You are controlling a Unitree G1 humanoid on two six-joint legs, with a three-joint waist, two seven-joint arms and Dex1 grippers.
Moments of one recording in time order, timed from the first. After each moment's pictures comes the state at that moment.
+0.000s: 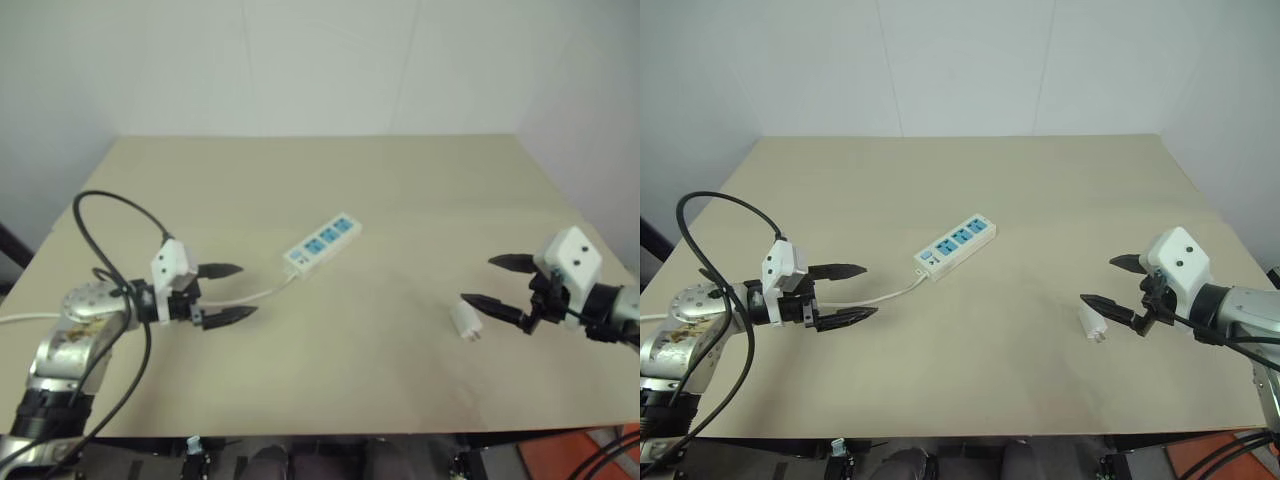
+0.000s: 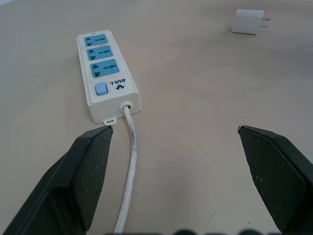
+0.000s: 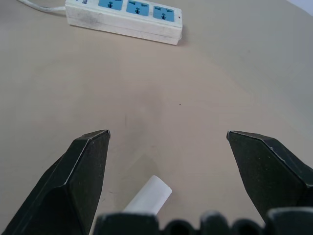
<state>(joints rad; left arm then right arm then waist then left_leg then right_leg) -0.30 0.78 0.11 -0.05 -0.45 0.31 -1.15 -0.09 -0.97 -0.36 -0.34 0.43 0.55 0.93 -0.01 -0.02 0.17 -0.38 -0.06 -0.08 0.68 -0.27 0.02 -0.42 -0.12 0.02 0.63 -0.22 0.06</state>
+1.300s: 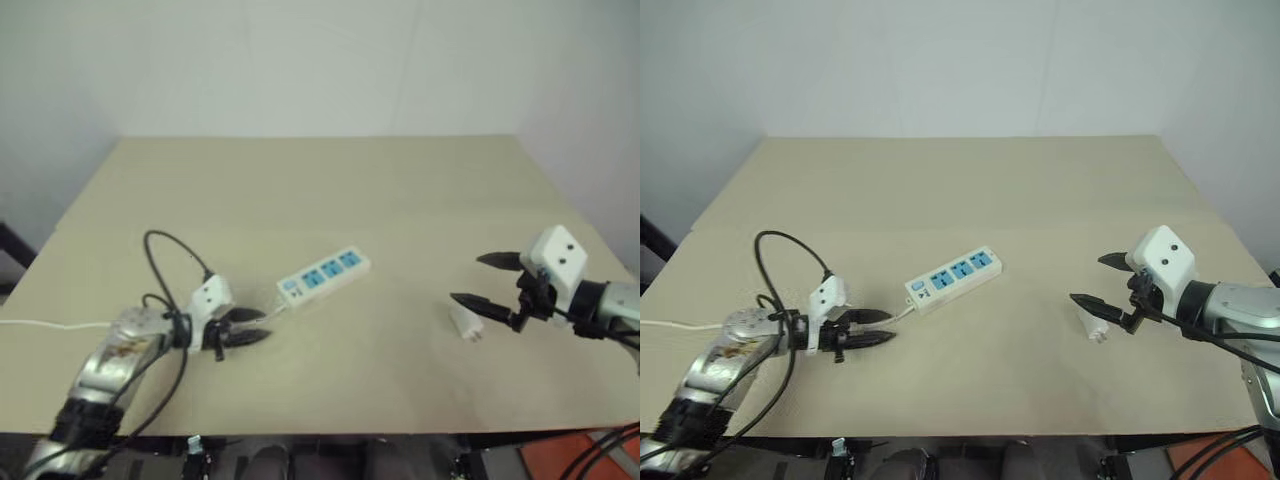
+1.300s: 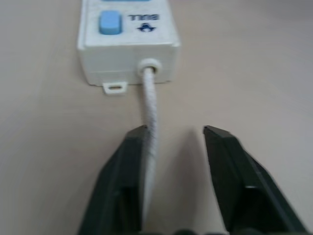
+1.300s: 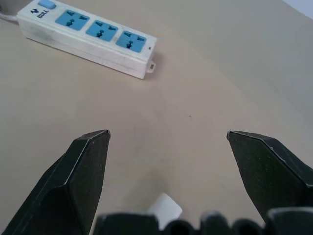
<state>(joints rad) -0.24 0.74 -0.03 -0.06 -0.34 0.38 -1.15 -0.13 -0.97 -0.31 -0.36 0.44 0.56 0.91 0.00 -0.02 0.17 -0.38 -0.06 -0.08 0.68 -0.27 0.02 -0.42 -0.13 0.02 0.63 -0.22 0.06</state>
